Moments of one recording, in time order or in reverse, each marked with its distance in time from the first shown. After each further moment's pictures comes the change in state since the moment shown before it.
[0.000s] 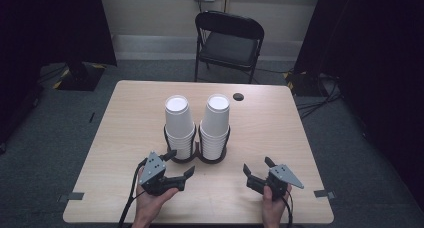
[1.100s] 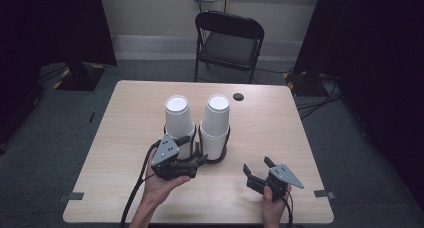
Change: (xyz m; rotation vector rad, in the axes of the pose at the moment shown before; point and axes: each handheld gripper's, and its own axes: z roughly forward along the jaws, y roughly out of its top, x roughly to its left) left arm -0.004 0.054 0.025 0.012 -0.055 0.062; right arm 0.000 0.000 0.000 0.000 0.007 -0.002
